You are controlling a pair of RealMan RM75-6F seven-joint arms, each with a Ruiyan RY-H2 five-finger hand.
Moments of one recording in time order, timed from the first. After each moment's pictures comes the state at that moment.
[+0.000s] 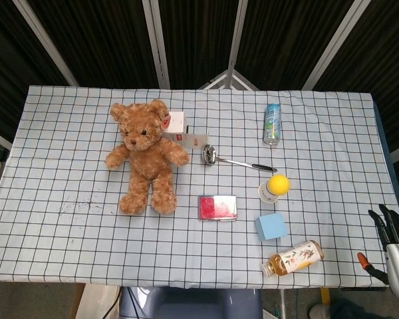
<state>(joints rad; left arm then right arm) 0.14 -1.02 -0.02 -1.79 1.54 1.72 0.11 -0.08 -1.00 0.01 -1.80 -1.61 1.63 -0.13</state>
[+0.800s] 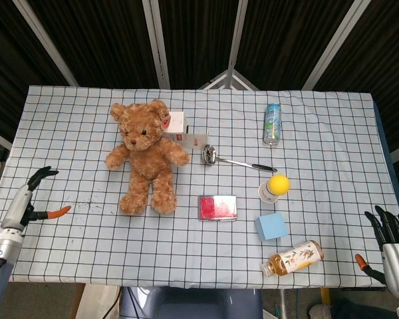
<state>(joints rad) -0.28 -1.08 -0.26 -1.88 1.00 1.03 -0.37 -0.07 -1.01 0.01 -1.79 -1.59 1.60 -0.12</state>
